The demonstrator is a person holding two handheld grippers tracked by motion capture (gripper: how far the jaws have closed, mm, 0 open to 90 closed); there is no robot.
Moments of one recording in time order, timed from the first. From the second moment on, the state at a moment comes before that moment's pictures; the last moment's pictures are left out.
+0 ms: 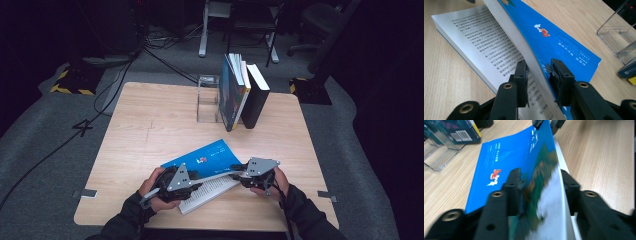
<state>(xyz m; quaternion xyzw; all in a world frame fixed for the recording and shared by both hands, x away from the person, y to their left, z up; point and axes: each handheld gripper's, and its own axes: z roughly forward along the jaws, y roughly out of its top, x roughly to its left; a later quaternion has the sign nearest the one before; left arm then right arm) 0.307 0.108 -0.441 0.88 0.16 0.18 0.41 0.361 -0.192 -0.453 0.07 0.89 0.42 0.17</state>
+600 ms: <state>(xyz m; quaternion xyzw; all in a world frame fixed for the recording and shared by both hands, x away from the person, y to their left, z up) 0.327 0.139 -0.443 0.87 0.17 0.16 0.42 0.374 -0.203 -0.463 0.08 0.88 0.43 0.17</state>
